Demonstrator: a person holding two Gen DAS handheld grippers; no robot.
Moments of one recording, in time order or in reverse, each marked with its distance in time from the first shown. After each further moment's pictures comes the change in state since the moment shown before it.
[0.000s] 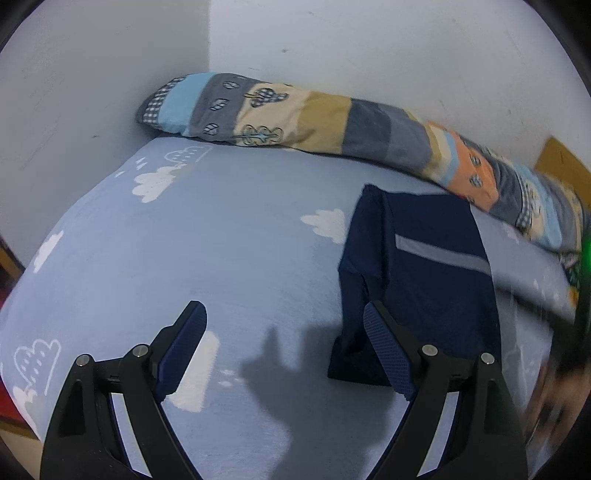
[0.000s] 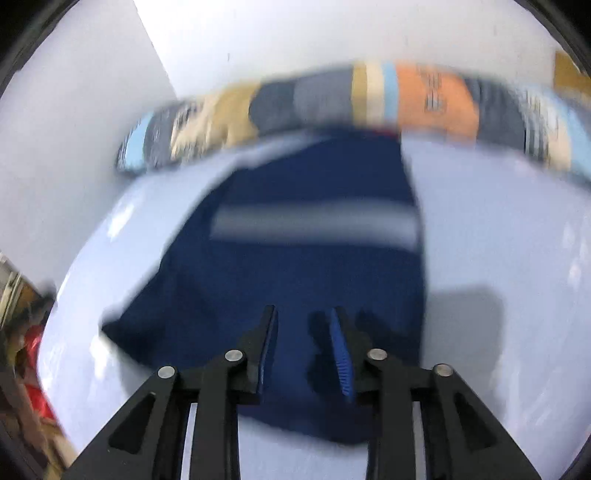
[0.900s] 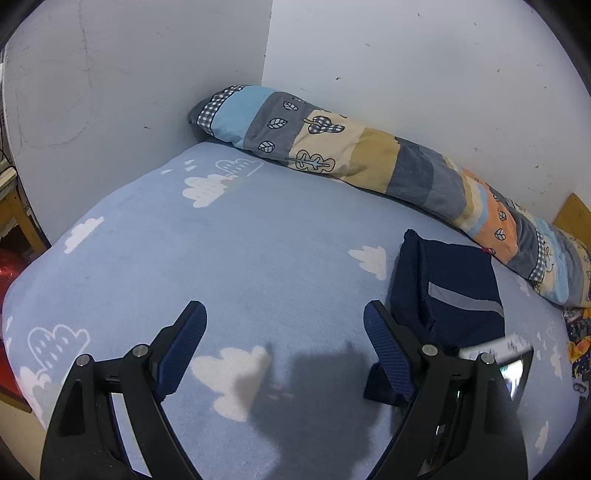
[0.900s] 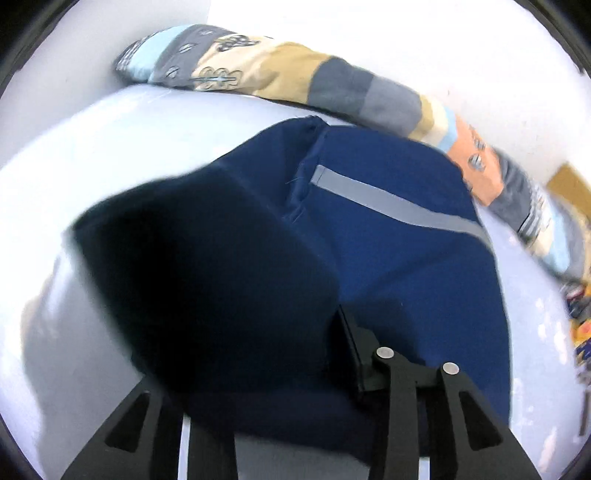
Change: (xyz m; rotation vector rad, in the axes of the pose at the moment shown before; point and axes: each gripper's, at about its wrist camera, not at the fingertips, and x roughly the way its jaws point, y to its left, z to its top) left arm -0.026 0.072 0.006 -0.199 -0.089 0.050; right arm 0.074 0.154 -0.078 -0.355 0.040 -0.344
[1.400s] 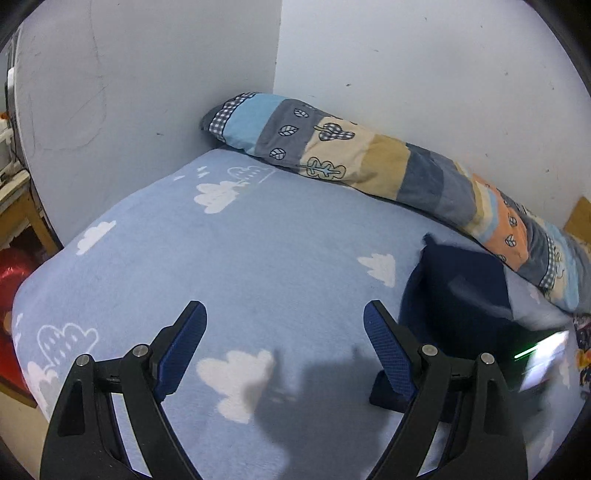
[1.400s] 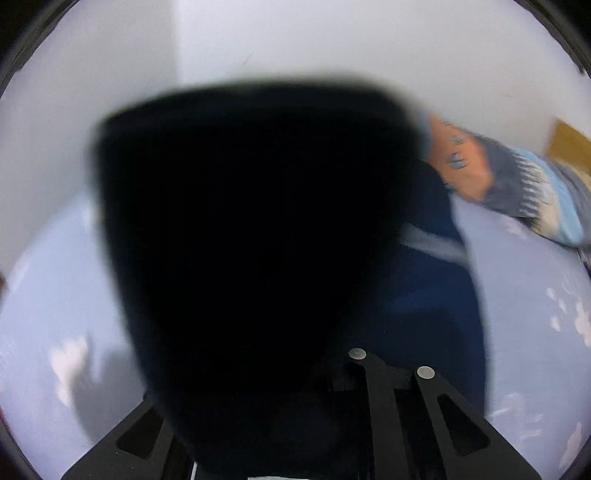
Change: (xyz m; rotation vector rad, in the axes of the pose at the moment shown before) left arm 0.000 -0.008 -0.002 -0.004 -0.031 0.060; right arm -0.009 -0.062 0.025 0.185 -0.064 0.148
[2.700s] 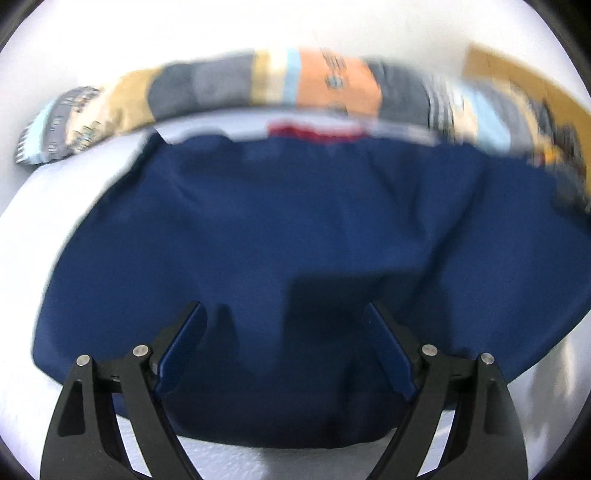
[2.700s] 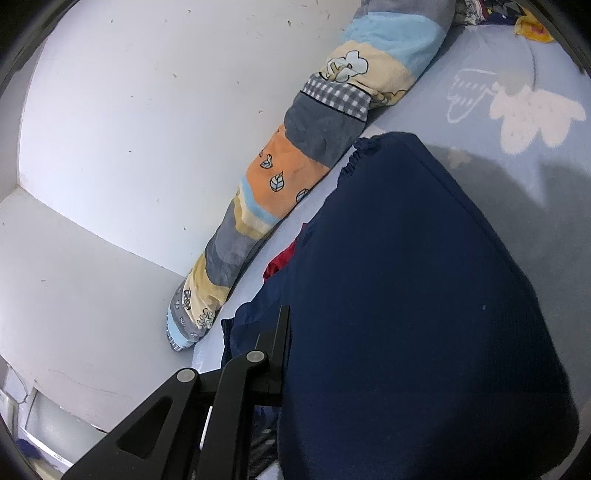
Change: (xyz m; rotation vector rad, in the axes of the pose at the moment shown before) left arm 0.053 -0.302 -0.145 0.411 0.134 -0.305; right arm -0.069 -0.401 -0.104 0.935 -0.195 0.490
